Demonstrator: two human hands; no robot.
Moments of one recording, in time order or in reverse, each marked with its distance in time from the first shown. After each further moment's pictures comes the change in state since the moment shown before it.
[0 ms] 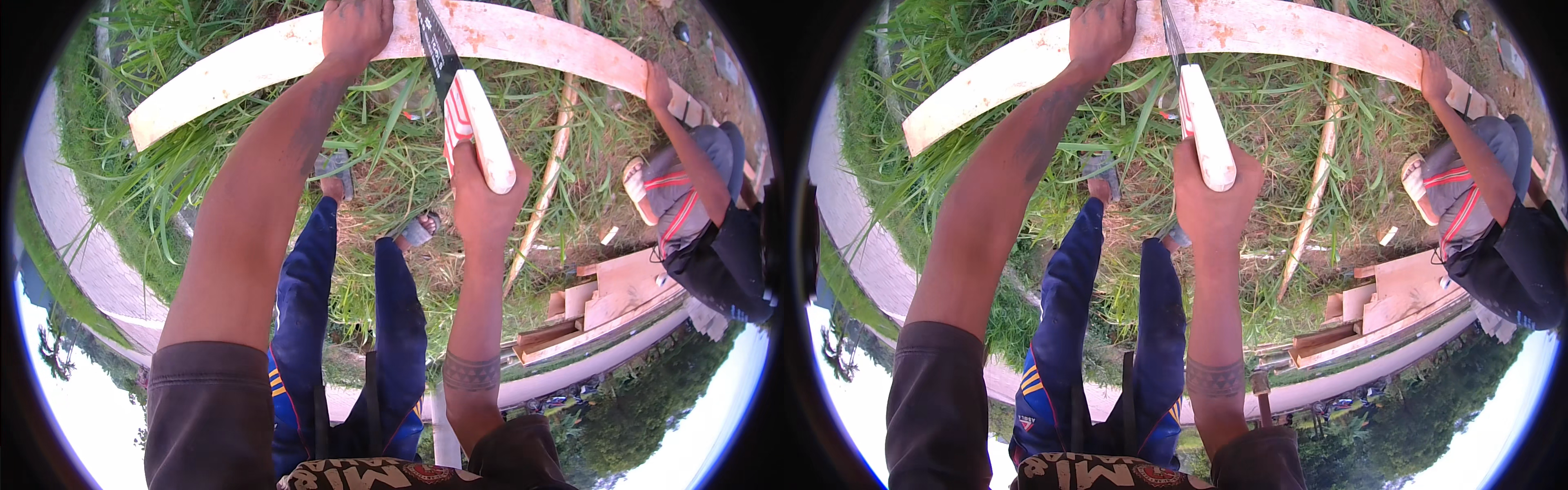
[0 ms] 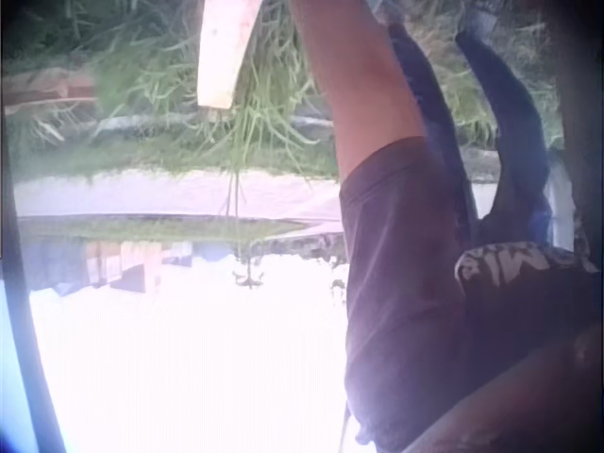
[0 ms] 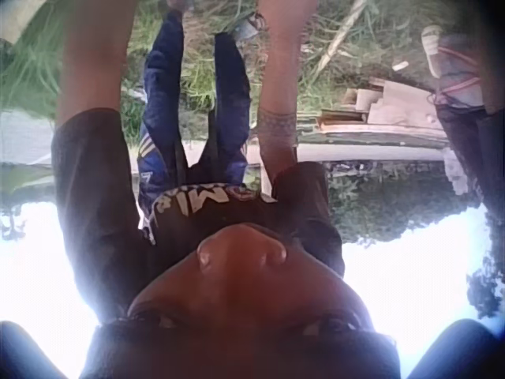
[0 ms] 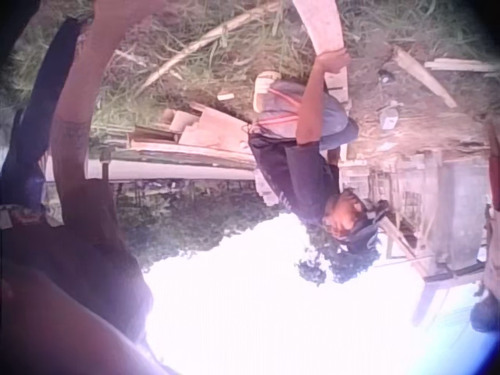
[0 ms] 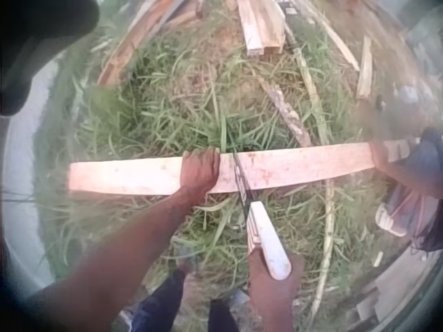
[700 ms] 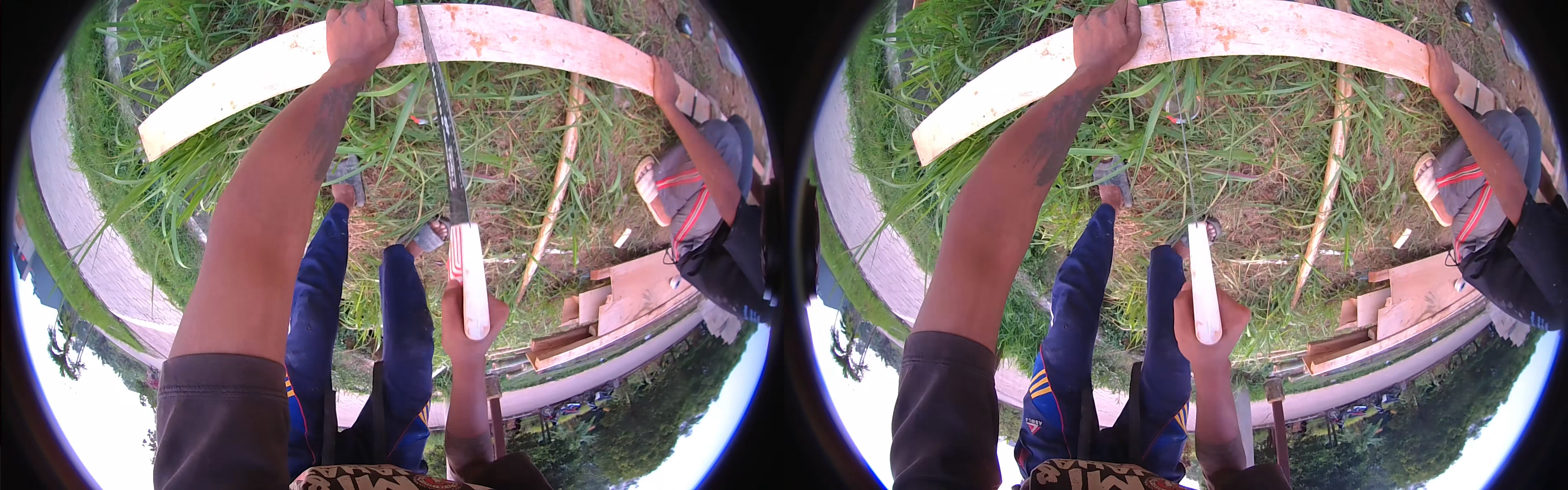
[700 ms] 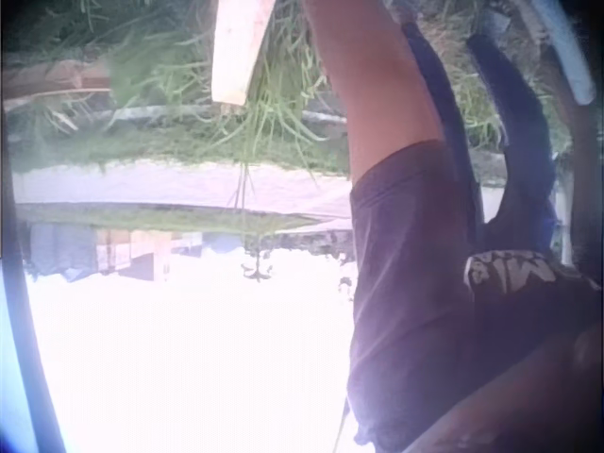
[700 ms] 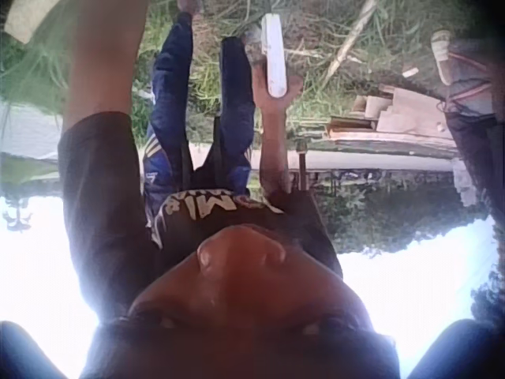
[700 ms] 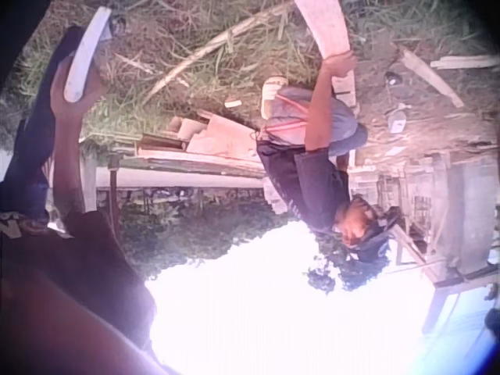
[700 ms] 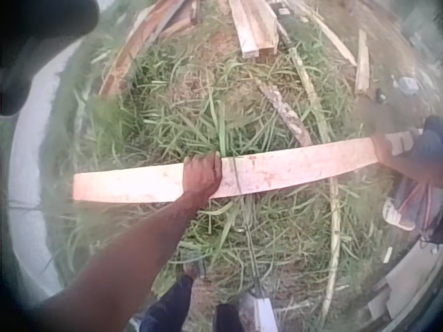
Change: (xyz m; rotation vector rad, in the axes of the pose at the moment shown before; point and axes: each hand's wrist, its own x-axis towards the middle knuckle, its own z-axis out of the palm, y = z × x) left_hand -0.005 0.002 -0.004 0.006 -0.040 -0.073; right_hand -0.132 0.028 -0.077 -0.127 -0.102 0.061
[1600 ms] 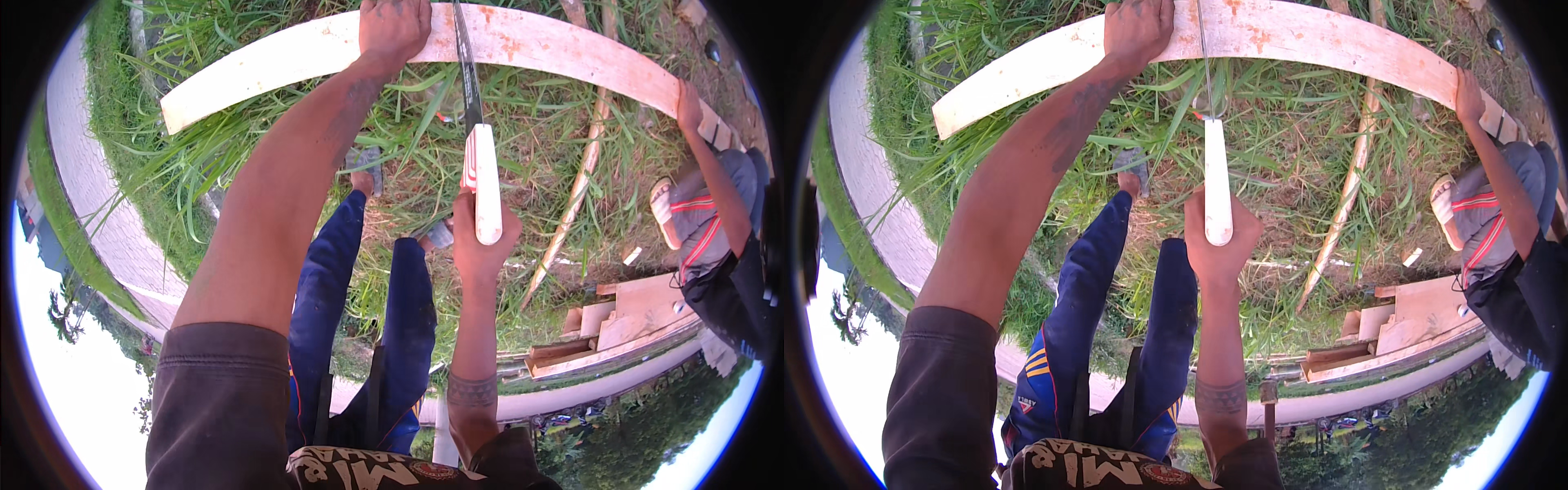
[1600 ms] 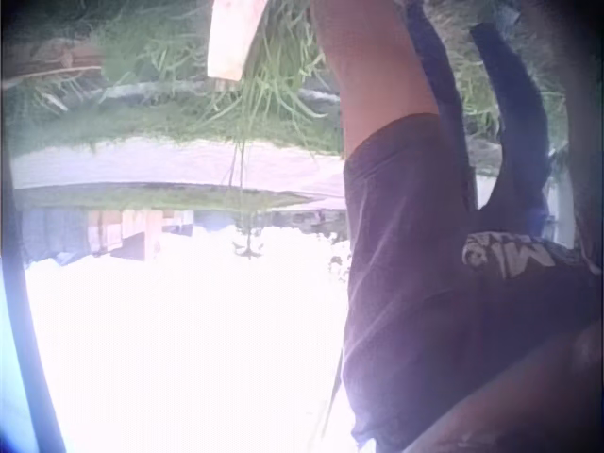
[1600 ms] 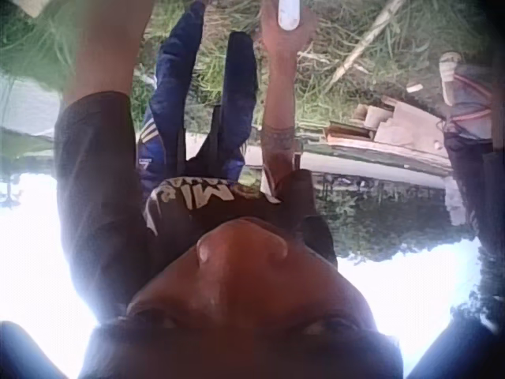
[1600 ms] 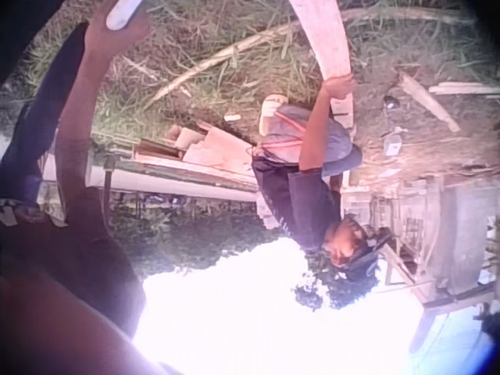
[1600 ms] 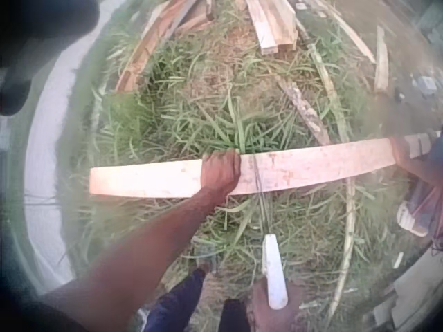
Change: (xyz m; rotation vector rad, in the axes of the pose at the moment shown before) left_hand 0.004 0.006 -0.018 0.071 -0.238 0.048; right_hand 0.086 0.003 0.054 0.193 -0.015 -0.008
